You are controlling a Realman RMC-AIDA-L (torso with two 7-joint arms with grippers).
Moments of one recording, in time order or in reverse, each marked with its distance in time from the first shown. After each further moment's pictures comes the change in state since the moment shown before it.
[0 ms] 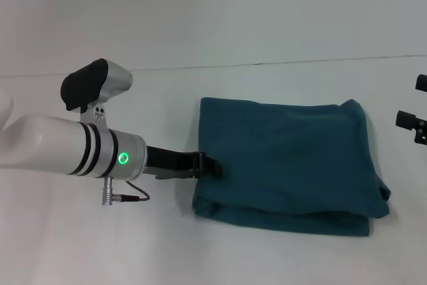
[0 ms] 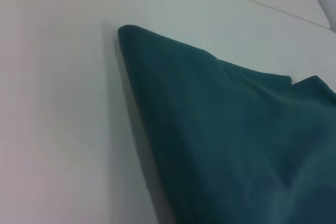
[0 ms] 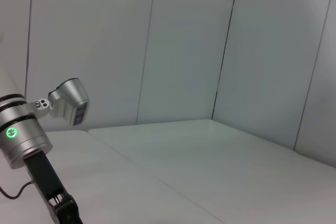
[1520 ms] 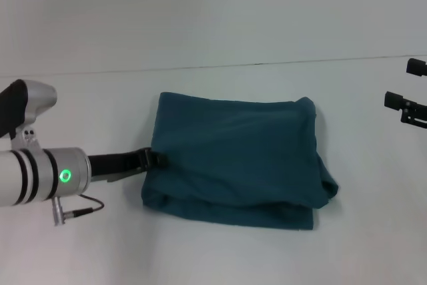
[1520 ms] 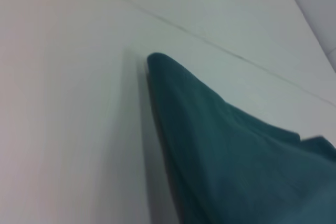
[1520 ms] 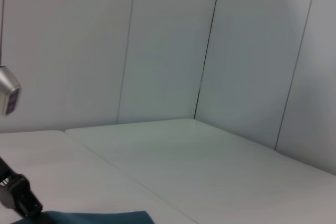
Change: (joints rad) left arm 0.287 -0.042 -0.074 0.286 -0.011 -0.003 0.009; right arm 0.041 0.017 -0.008 0.008 -0.002 0.095 0.004
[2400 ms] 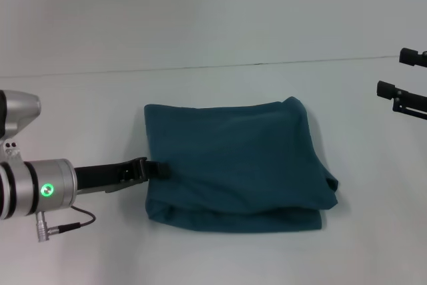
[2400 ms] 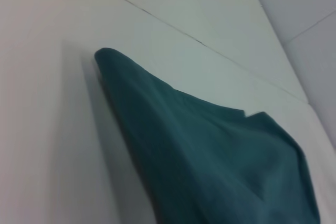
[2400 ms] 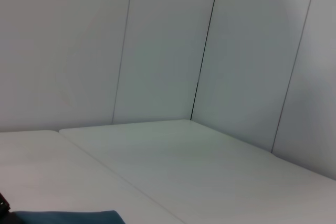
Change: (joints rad) left arm 0.062 0.000 -0.070 0.047 -0.051 0.176 0.080; right arm 0.034 0.003 -0.007 0.001 -0.006 0.037 0.005
